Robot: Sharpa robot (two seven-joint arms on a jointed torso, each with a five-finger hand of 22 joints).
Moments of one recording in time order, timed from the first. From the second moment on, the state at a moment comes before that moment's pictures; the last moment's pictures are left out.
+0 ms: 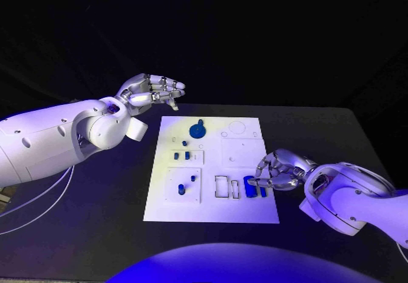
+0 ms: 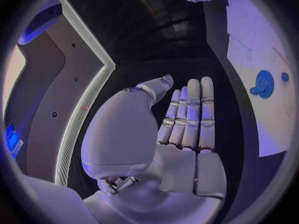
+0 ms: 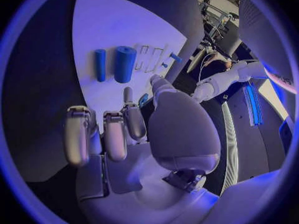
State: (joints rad) left arm 1.20 -0.92 0.01 1.43 -0.21 -0.03 0.35; left_hand 1.41 -0.21 0.56 0.03 0.09 0.88 0.22 0.24 0.19 0.90 0.15 0.46 0.07 0.94 0.07 1.02 0.31 0.17 0.83 0.17 0.87 0.49; right arm 1.10 -1.05 -0.16 1.93 -1.20 -0.40 -0.43; right_hand 1.21 -0.19 0.09 0.29 0.32 0.86 0.10 0.48 0.63 1.41 0.03 1.33 1.31 1.47 -0.04 1.50 1.31 0.05 1.46 0.07 1.42 1.31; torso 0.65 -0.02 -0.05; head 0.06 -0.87
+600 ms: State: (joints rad) left arm 1.20 -0.93 0.01 1.44 -0.21 -0.04 0.35; left_hand 1.41 -0.21 0.56 0.03 0.09 0.88 0.22 0.24 0.19 0.90 0.15 0.47 0.07 0.93 0.08 1.02 0.31 0.17 0.83 0.17 0.87 0.49; right arm 1.07 -1.00 -0.16 1.90 -1.30 -0.40 -0.53; right_hand 1.19 -0.17 0.05 0.29 0.32 0.86 0.10 0.49 0.64 1.41 0.03 1.33 1.31 1.47 -0.04 1.50 1.31 0.05 1.46 0.07 1.43 1.31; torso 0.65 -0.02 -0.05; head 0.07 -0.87
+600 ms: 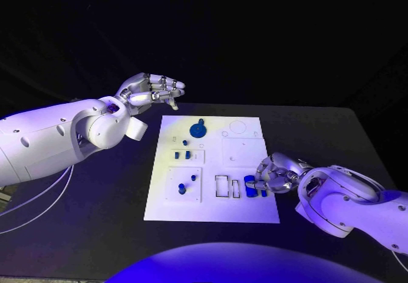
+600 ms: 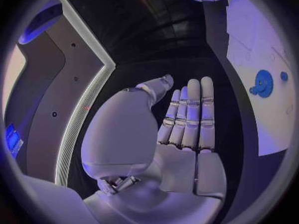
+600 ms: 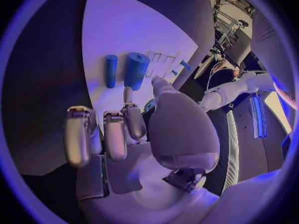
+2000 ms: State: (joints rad) left arm 1.20 -0.94 0.01 1.44 -0.21 -0.03 0.35; left_hand 1.40 -0.21 0.55 0.03 0.09 0.88 0.22 0.24 0.19 0.90 0.15 0.47 0.07 0.93 0.08 1.02 0.31 0.17 0.84 0.17 0.87 0.49; right arm 1.04 -0.96 -0.16 1.90 -1.33 -0.50 -0.57; right_hand 1.30 -0.10 0.06 0.29 0.30 0.91 0.09 0.49 0.63 1.45 -0.01 1.36 1.31 1.46 -0.06 1.51 1.31 0.03 1.47 0.05 1.48 1.31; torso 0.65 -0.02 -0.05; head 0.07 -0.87
